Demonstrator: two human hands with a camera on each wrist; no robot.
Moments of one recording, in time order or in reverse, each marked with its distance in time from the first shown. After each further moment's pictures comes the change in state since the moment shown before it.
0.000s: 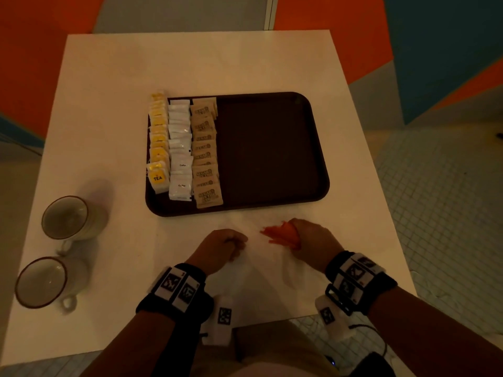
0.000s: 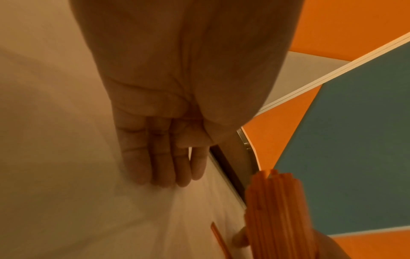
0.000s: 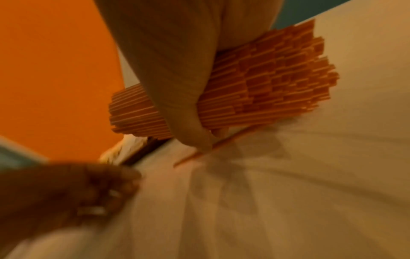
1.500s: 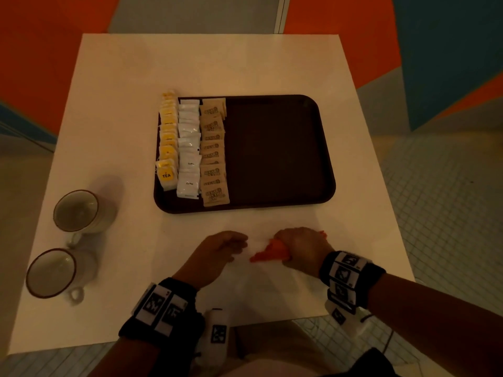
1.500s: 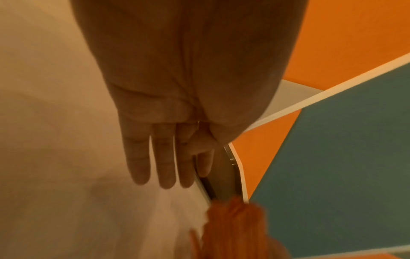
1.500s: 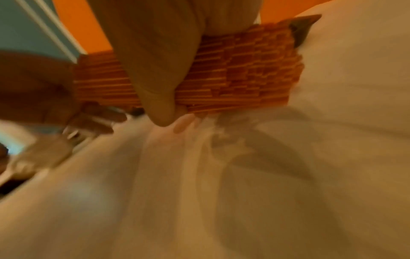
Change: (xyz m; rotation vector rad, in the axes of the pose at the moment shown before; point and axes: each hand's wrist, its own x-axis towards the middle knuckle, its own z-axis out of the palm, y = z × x) left_hand -0.032 -0.002 -0.006 -0.174 0.022 0.124; right_hand 0.006 -0.014 0.012 -0.226 -0.050 -0.284
